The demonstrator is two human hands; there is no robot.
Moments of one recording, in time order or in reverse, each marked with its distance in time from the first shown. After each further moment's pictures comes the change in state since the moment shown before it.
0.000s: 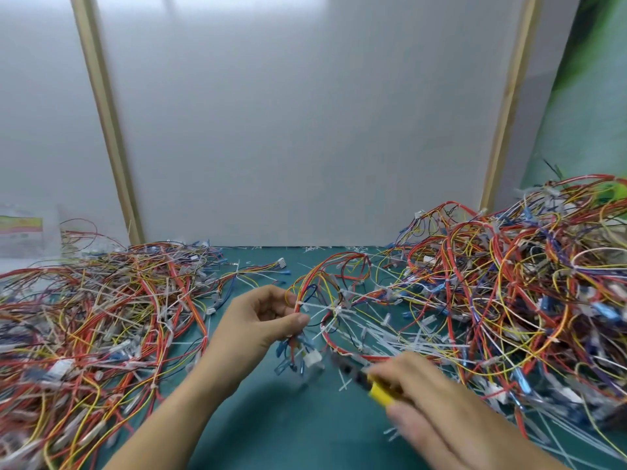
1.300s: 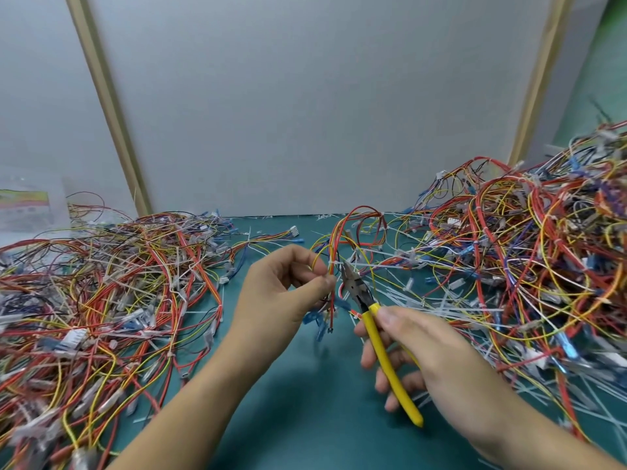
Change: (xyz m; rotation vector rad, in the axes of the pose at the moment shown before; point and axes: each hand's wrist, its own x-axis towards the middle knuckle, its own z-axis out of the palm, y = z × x) left_hand -0.012 0.007 0.016 0.032 0.069 0.165; right_hand 0.039 -0.016 0.036 0.919 0.157 0.421
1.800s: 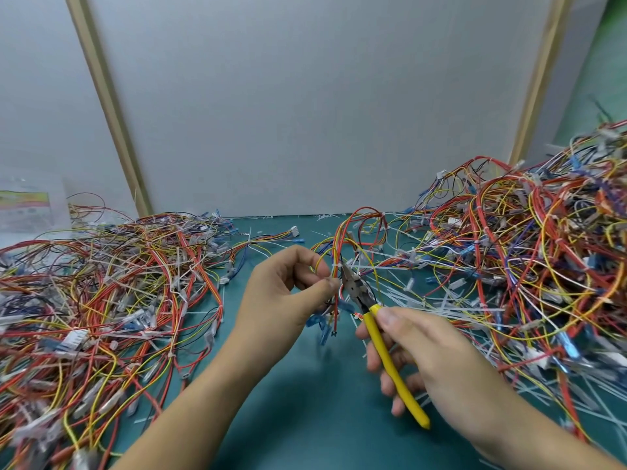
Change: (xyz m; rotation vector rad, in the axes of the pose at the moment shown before) left_hand -0.001 -0.001 0.000 0.054 -0.033 0.029; right_hand 0.000 -0.002 0.001 -0.033 0.003 -0.004
